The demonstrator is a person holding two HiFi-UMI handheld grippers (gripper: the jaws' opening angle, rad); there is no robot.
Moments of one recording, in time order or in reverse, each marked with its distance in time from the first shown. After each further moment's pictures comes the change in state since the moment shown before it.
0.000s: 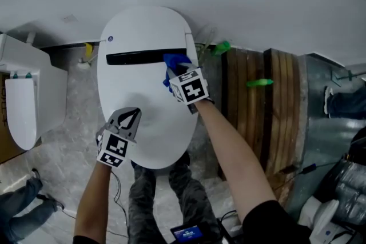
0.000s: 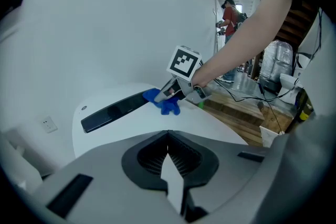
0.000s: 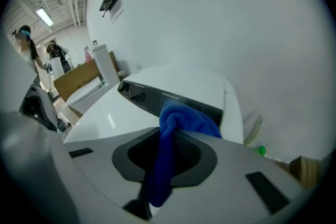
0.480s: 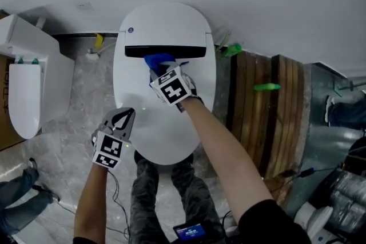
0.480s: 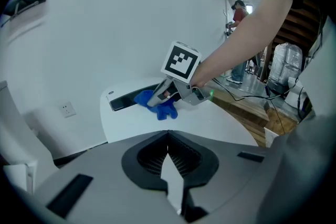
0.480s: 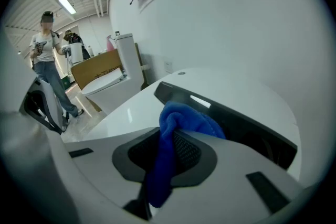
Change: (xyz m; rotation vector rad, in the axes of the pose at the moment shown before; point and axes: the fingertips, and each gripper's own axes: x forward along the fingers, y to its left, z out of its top) left arm -0.056 0.037 -0.050 -0.073 0.013 0.083; right arm 0.049 0.127 0.034 -0.184 0.039 0.151
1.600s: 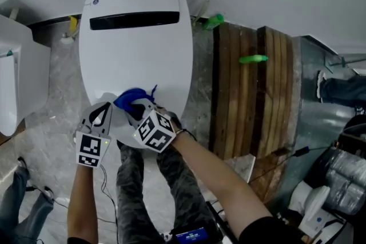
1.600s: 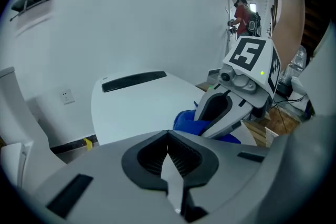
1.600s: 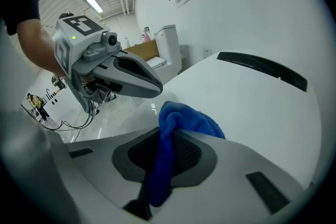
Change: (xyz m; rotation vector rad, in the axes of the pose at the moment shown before) left arm 0.010 -0.053 -0.057 -0.035 0.014 0.031; right arm -0.066 0.161 -0.155 -0.134 0.027 0.232
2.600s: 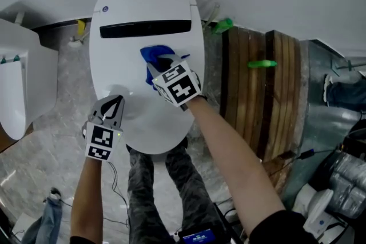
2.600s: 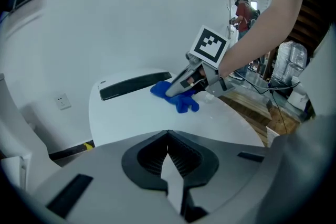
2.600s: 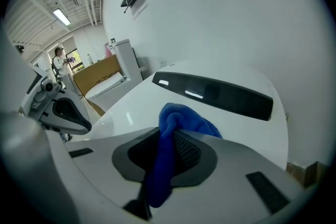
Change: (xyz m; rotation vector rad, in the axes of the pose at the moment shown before) left arm 0.028 0.030 0.033 0.008 0.036 -0.024; right arm -0.019 -0.181 0.069 0.230 -0.075 -0.221
